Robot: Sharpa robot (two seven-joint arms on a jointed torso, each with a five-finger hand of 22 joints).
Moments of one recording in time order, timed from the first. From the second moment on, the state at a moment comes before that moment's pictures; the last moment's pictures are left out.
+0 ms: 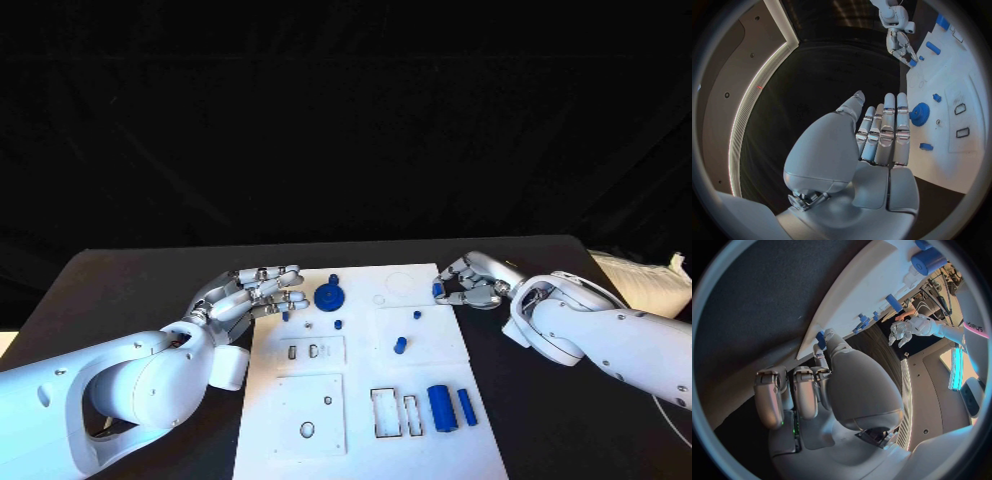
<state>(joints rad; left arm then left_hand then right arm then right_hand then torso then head) 1.19 -0.99 -0.03 1.77 0.13 -0.34 0.40 1.47 -0.03 0.14 0.04 0.12 0.94 0.24 0.07 0.07 1.00 0.18 0.07 0.06 1.16 0.11 0.14 0.16 0.17 0.98 0.21 0.29 0.10 1.16 -0.90 0.04 1.32 -1.23 -0.33 0.11 1.43 -0.03 0.09 0.05 0.13 1.07 0.13 0.07 0.07 1.47 0.05 1.57 1.31 1.47 -0.02 1.56 1.31 0.01 1.46 0.09 1.57 1.31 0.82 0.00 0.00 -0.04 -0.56</state>
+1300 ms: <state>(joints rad) 1.19 -0.99 -0.03 1.77 0.13 -0.34 0.40 1.47 -0.03 0.14 0.04 0.12 0.94 0.24 0.07 0.07 1.00 0.18 0.07 0.06 1.16 0.11 0.14 0.16 0.17 0.98 0.21 0.29 0.10 1.16 -0.88 0.04 1.32 -1.23 -0.37 0.11 1.42 0.01 0.14 0.01 0.12 1.14 0.12 0.10 0.09 1.47 0.00 1.57 1.31 1.47 -0.06 1.56 1.31 0.01 1.47 0.06 1.57 1.31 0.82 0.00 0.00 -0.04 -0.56</state>
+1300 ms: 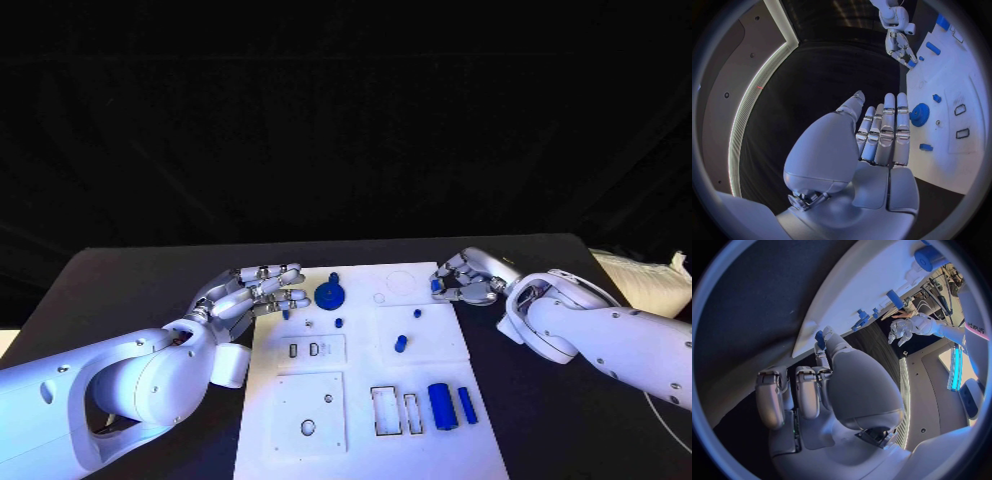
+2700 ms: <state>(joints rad) 1.19 -0.98 -0.03 1.69 0.13 -0.28 0.42 1.47 -0.03 0.15 0.03 0.12 0.94 0.24 0.07 0.07 1.01 0.18 0.07 0.06 1.16 0.11 0.13 0.17 0.17 0.98 0.22 0.29 0.10 1.07 -0.62 0.02 1.51 -1.55 -0.37 -0.11 1.35 0.02 0.15 0.02 0.13 1.14 0.12 0.10 0.09 1.47 0.00 1.57 1.31 1.47 -0.06 1.56 1.31 0.01 1.47 0.05 1.57 1.31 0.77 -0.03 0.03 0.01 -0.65</state>
